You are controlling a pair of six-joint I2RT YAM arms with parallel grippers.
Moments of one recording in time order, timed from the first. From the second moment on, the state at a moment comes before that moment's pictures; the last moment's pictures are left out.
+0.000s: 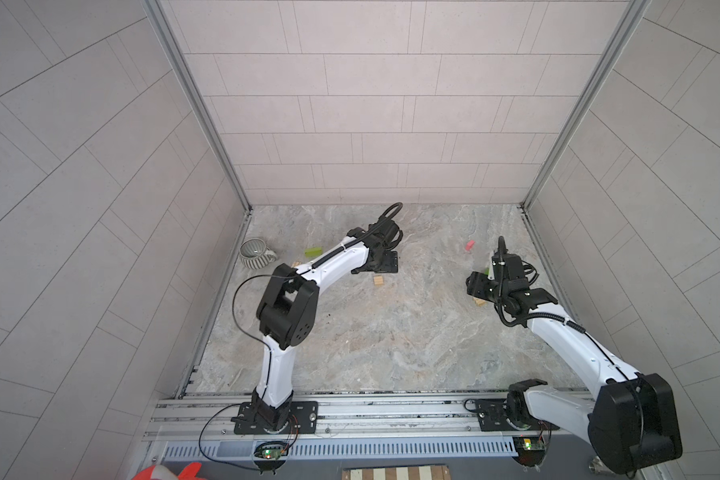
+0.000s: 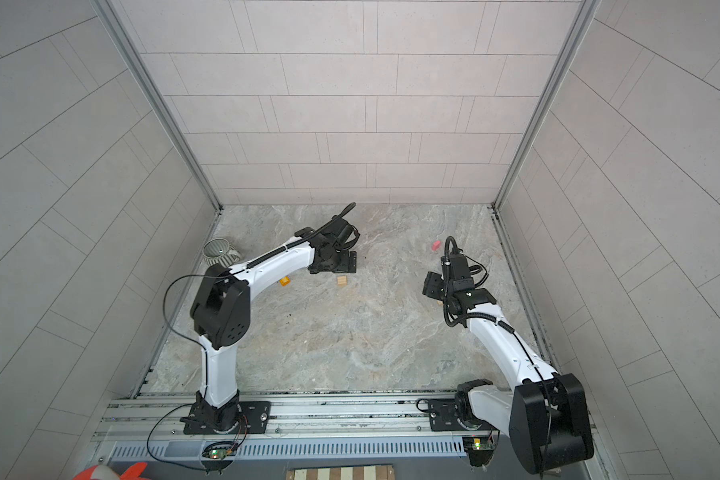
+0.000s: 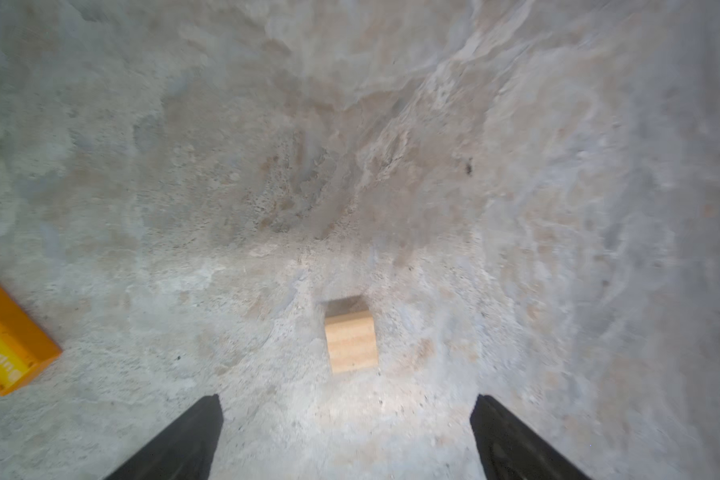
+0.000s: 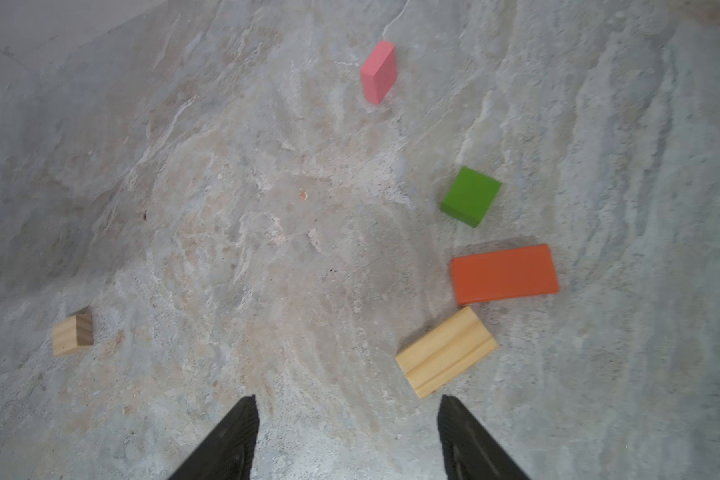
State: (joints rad) left arm -0.61 1.92 1.59 -0.81 -0.13 -0.58; right arm 0.09 1.14 0.74 -0.43 0.05 0.45
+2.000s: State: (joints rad) left arm -0.57 1.24 0.64 -0.38 -0.29 -0.61; right arm -0.11 2.00 1.39 -0.71 0.10 0.48
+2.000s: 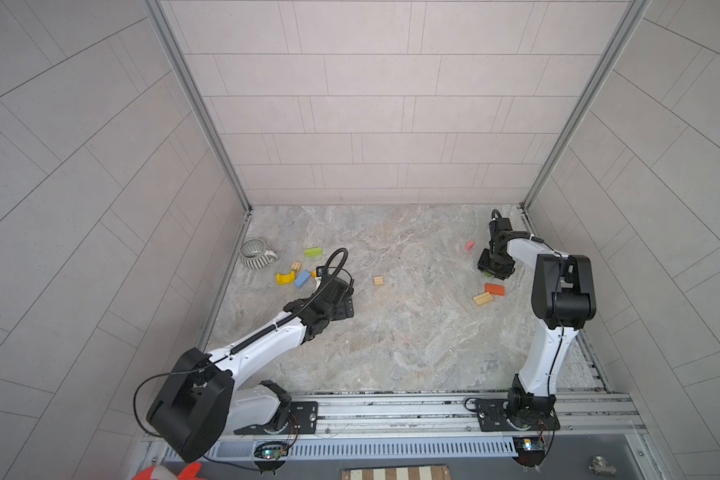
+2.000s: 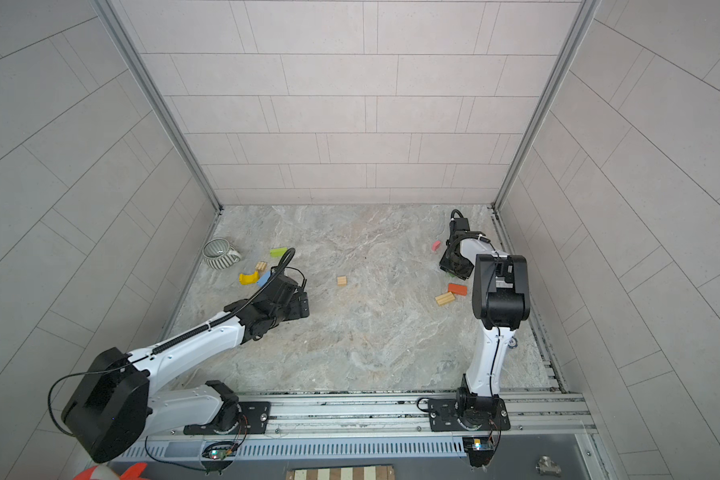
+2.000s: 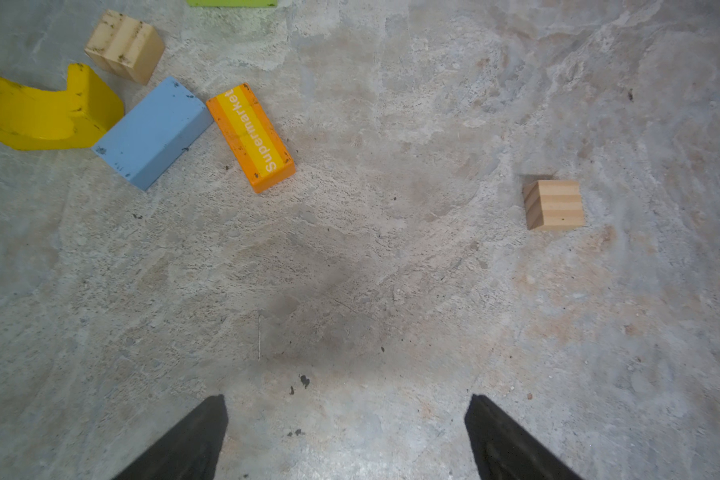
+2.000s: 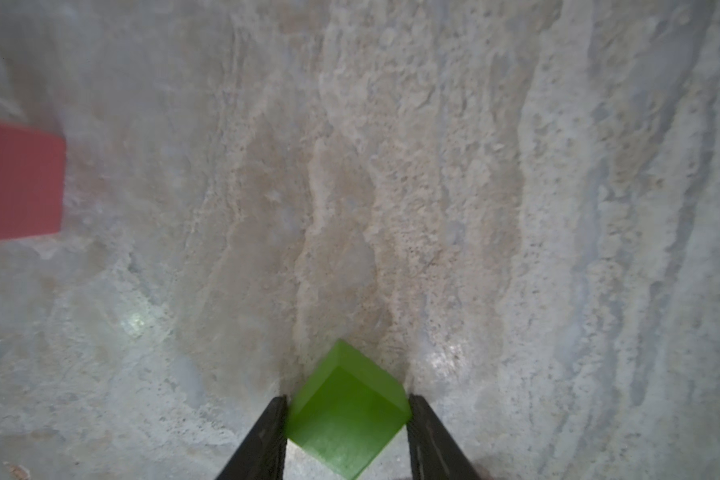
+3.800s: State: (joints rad) left arm -0.57 1.24 0.64 -0.37 -0.29 -0.61; right arm -0.12 2.02 1.43 -0.74 0.10 0.50
